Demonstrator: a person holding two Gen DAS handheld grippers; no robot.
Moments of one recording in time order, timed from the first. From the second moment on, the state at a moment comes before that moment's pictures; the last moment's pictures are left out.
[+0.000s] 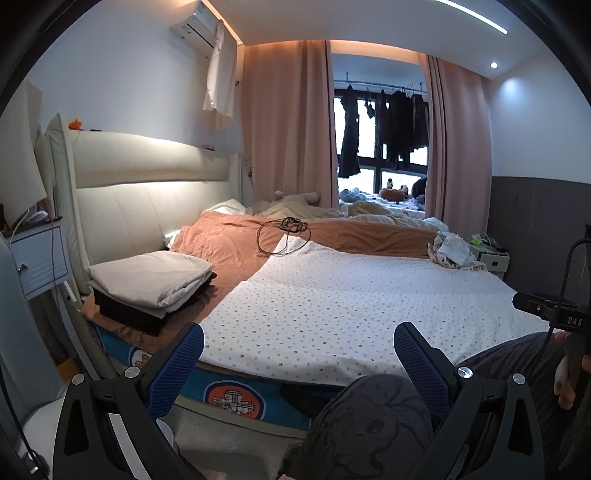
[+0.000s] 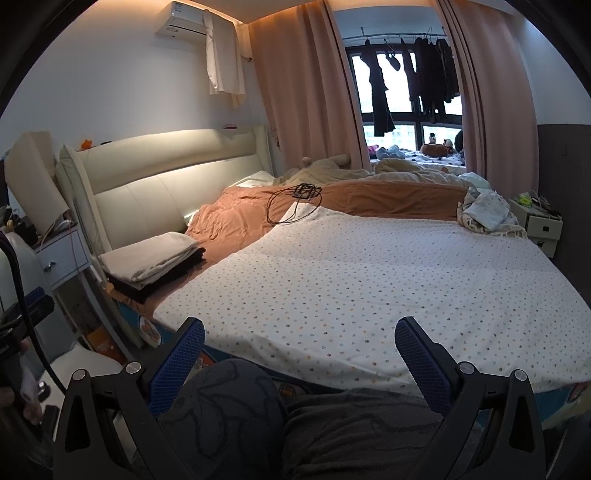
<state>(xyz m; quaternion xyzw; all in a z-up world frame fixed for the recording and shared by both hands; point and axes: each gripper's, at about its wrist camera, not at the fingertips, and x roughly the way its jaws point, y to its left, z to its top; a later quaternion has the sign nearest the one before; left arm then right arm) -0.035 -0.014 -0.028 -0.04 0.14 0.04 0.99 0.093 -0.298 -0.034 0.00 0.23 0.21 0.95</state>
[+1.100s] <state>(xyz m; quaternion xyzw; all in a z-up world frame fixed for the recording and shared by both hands) -0.029 -0.009 -0.014 -0.06 0.13 0.03 0.99 0.101 -0.317 -0.031 0.02 0.23 0.20 0.95</state>
